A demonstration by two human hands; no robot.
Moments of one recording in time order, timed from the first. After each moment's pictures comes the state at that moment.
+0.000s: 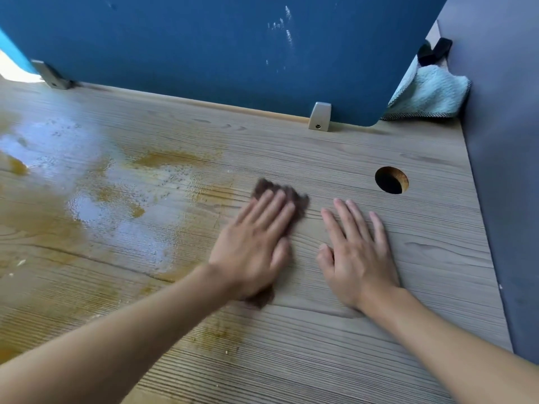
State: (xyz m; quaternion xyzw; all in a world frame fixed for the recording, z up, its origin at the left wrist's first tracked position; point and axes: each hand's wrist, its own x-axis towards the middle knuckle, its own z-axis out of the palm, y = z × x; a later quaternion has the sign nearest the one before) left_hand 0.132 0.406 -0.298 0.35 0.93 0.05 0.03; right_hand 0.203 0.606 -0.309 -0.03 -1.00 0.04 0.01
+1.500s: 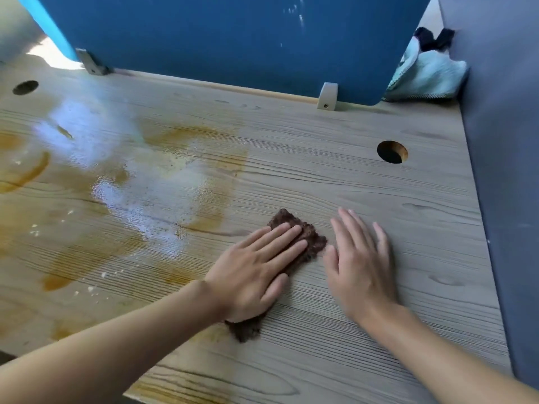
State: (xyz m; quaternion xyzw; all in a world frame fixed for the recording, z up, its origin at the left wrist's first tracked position) left_hand 0.232 0.352 -0.296 0.46 0.88 0.04 0.07; right_hand 0.290 0.566 -0.301 -0.06 -0.99 0.12 0.09
